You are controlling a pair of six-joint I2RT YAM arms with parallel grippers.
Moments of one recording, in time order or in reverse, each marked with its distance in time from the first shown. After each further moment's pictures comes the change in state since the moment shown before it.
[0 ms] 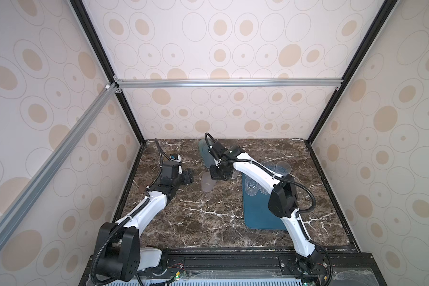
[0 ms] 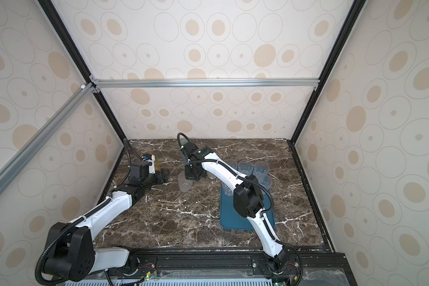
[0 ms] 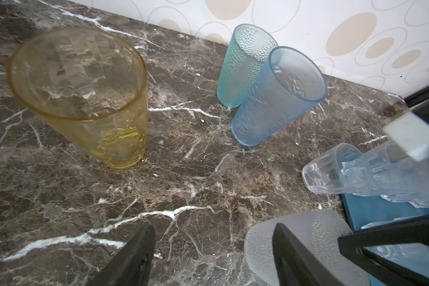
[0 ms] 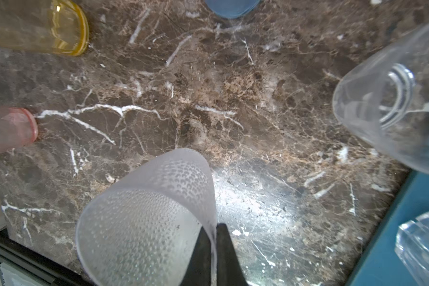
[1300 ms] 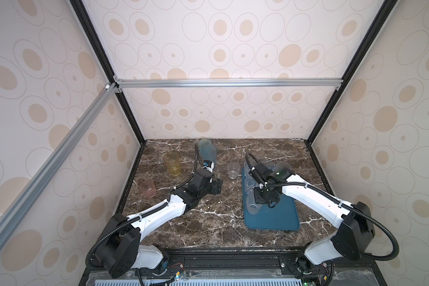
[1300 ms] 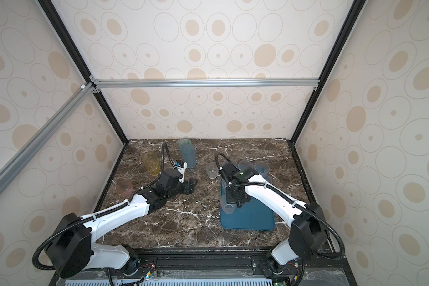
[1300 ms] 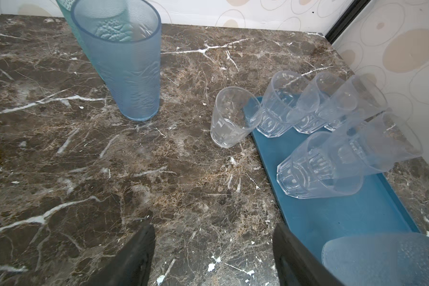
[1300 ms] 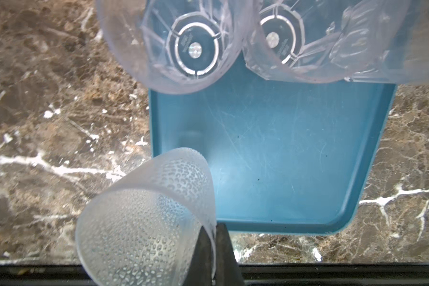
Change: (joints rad) left arm -0.447 0.075 0.042 0.023 -0.149 -0.061; right arm -0.130 -0.750 -0.982 0.020 0.225 0.011
